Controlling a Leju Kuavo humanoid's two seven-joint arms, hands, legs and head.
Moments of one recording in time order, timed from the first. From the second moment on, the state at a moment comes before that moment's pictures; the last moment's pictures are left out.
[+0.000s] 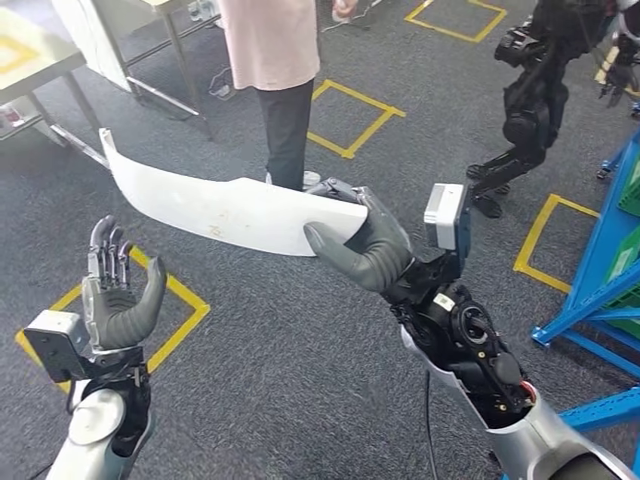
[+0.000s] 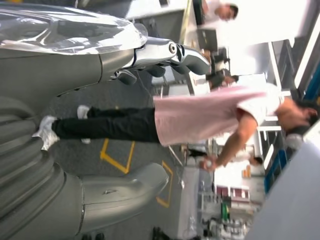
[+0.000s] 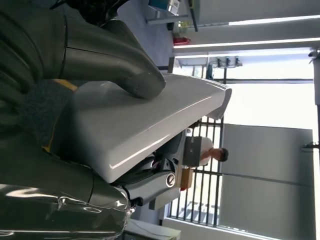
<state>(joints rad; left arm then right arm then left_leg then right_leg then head) -0.28 -0.01 -0.44 -1.39 0.19 0.38 -0.46 -0.35 -0.16 0.50 -1.81 -0.37 0.14 -0.09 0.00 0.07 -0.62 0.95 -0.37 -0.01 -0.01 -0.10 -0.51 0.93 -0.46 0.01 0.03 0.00</state>
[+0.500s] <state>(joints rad) -0.26 0.00 -0.44 -1.41 0.18 0.40 -0.46 -0.36 -0.16 0.48 -1.78 -0.38 0.15 -0.10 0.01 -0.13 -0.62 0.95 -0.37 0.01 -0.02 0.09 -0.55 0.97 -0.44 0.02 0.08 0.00</state>
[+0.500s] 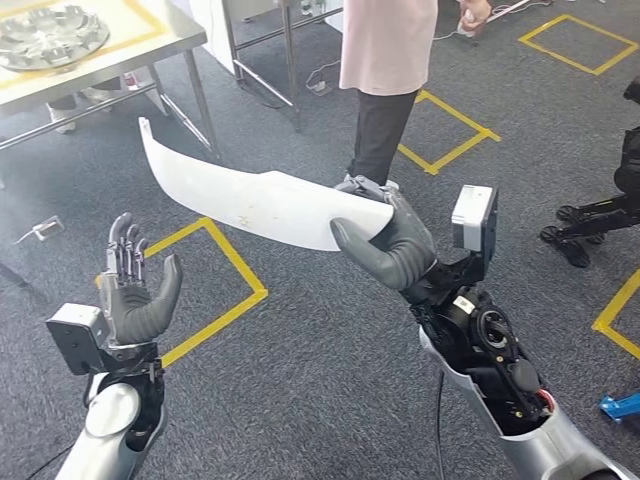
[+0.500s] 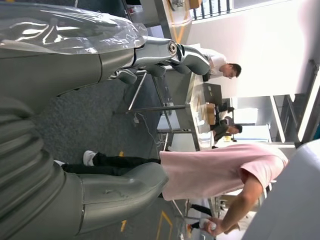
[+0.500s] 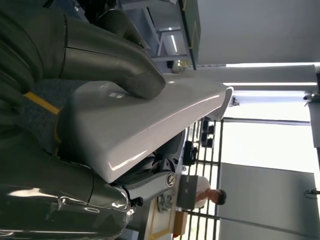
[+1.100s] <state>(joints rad) -0.25 0.01 -0.44 -1.43 0.19 0.40 -0.46 -0.39 -0.15 0.49 -1.74 -0.38 0.17 -0.11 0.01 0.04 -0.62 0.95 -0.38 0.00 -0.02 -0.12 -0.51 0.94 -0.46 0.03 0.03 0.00</state>
